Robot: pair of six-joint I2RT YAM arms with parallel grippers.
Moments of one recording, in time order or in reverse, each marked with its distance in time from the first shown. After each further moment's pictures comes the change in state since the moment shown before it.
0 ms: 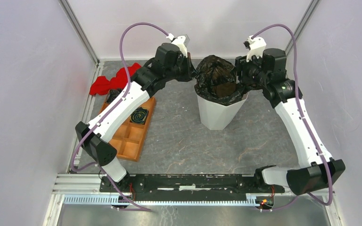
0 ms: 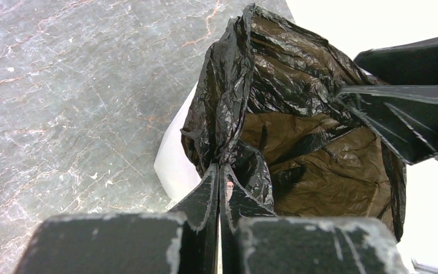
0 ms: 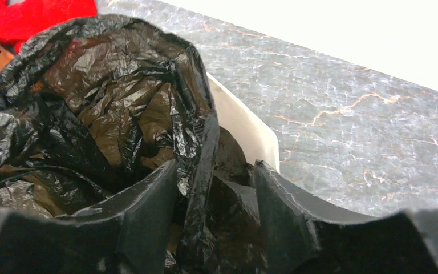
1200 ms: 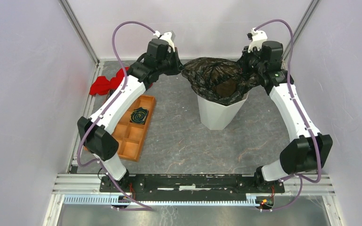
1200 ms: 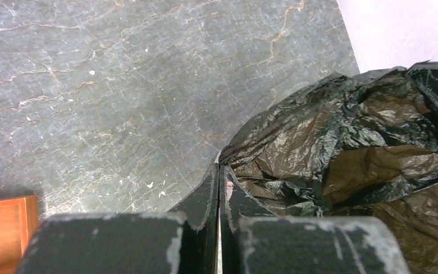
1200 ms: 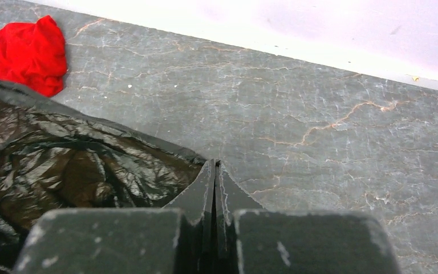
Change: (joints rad) left arm 0.147 0.043 -0.007 0.022 -0.029 0.024; right arm -0.084 0.174 0.031 0.176 -0.014 0.043
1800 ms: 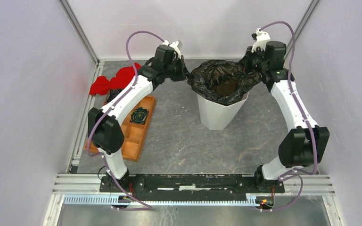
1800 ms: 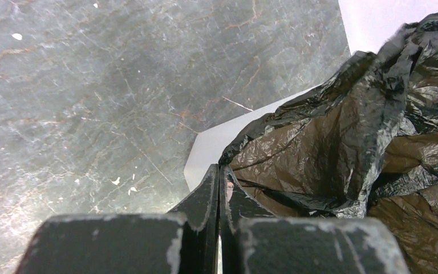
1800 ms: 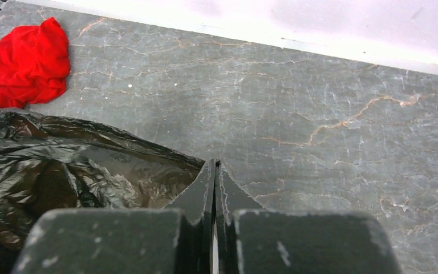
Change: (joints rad) left arm 0.019 0.102 -0.084 0.102 0.179 -0.044; right arm -0.083 0.082 0.007 0.051 -0.121 0.027
